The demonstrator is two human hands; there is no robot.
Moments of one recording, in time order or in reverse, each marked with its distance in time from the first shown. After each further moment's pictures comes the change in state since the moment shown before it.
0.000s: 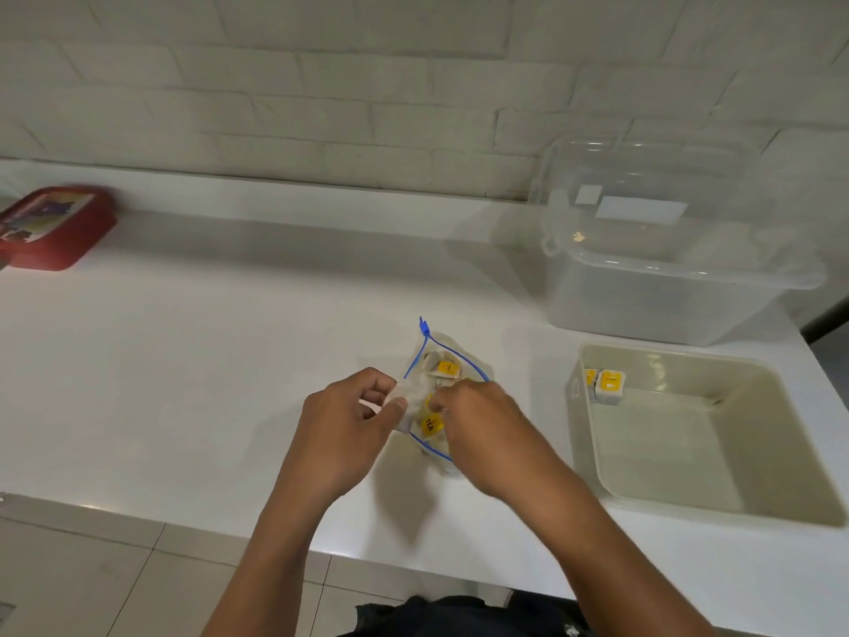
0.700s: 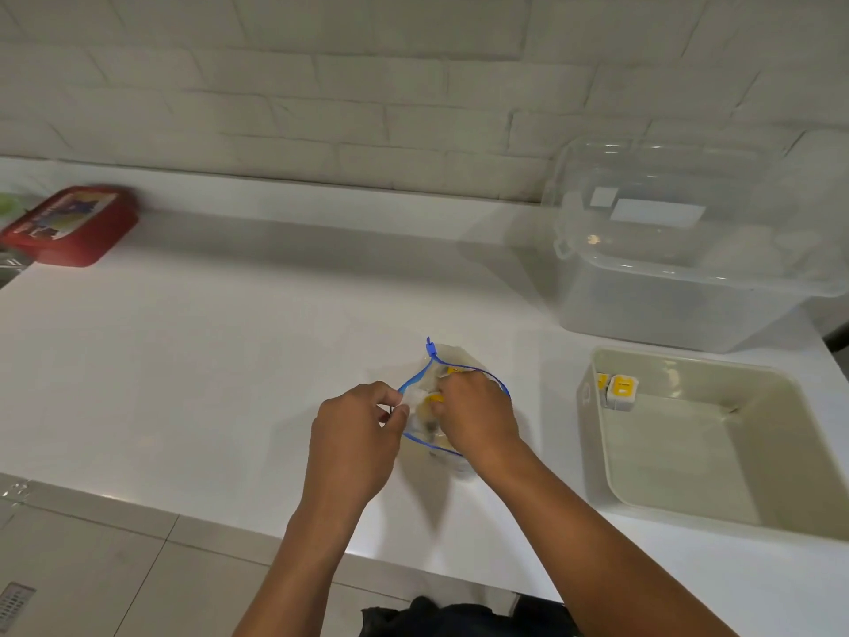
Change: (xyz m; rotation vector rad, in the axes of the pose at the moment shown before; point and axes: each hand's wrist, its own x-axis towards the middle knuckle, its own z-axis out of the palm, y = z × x) left_hand 0.003 -0.017 0.021 0.274 0.171 -0.010; right_hand 0.060 0.010 0.044 -0.057 0.068 0.139
